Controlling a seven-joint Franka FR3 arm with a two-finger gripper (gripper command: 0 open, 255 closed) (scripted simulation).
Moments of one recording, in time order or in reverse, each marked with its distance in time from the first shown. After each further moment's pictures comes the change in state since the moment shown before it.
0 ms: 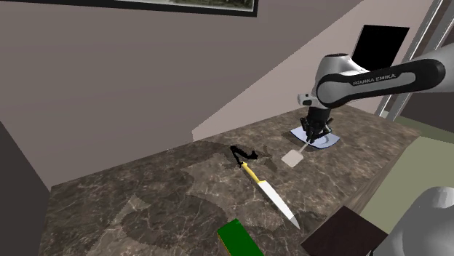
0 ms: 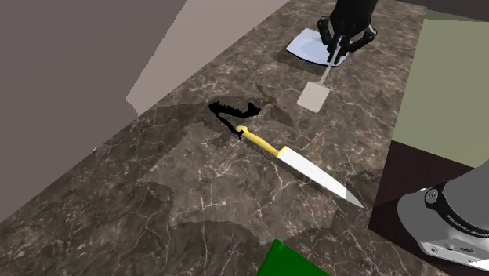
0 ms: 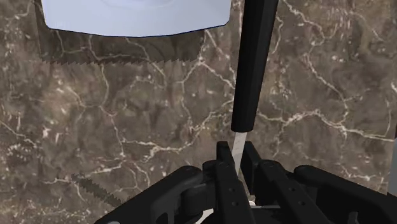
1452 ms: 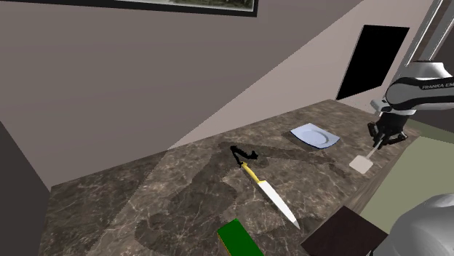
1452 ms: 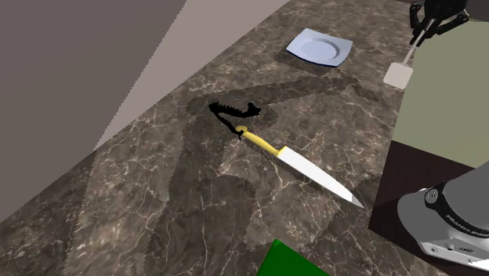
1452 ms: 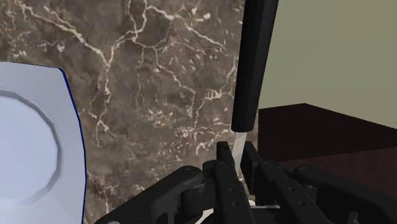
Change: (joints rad) arm -0.257 -0.141 -0.390 -0.024 -0.228 -0.015 -0.499
